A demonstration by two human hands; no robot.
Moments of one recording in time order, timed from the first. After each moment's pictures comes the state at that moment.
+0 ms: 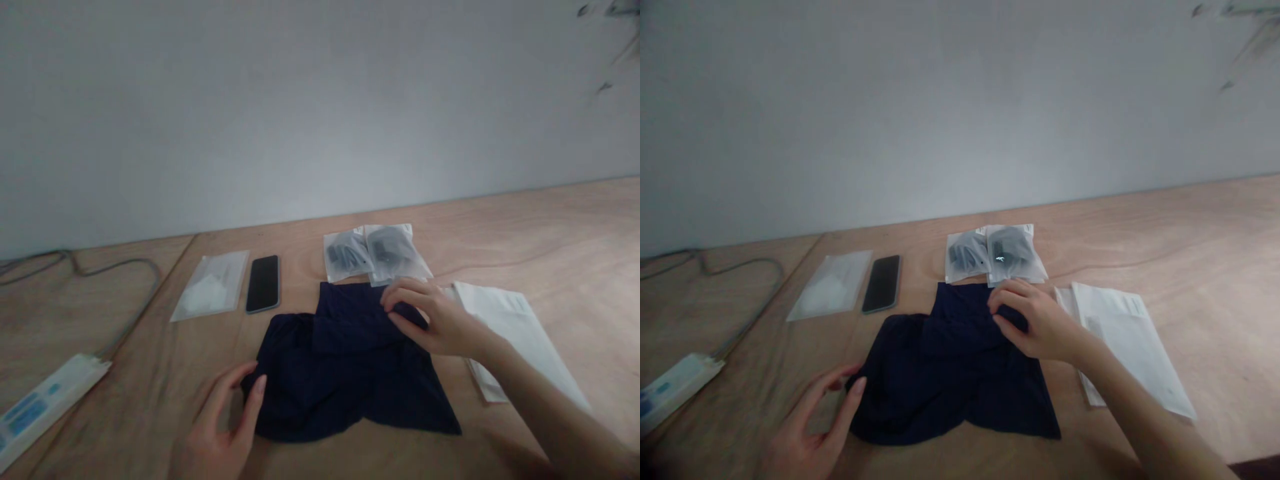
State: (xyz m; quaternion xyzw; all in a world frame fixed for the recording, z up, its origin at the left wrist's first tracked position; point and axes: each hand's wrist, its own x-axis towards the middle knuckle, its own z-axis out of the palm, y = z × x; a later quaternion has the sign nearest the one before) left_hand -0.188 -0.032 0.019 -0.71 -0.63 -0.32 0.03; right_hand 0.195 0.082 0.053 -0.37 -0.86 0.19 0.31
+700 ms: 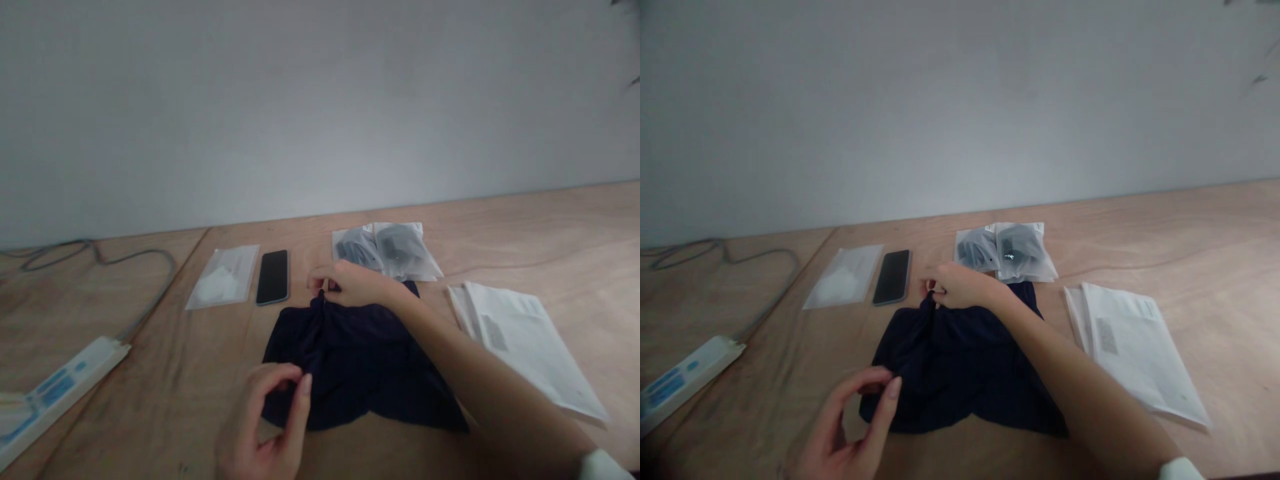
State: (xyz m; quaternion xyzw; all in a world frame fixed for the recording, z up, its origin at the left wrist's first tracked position) left_hand -0.115 -0.047 0.054 -0.68 -0.59 -0.43 -0.02; right_hand 0.069 0.170 0.063 -0.24 -0.92 0.27 0.18
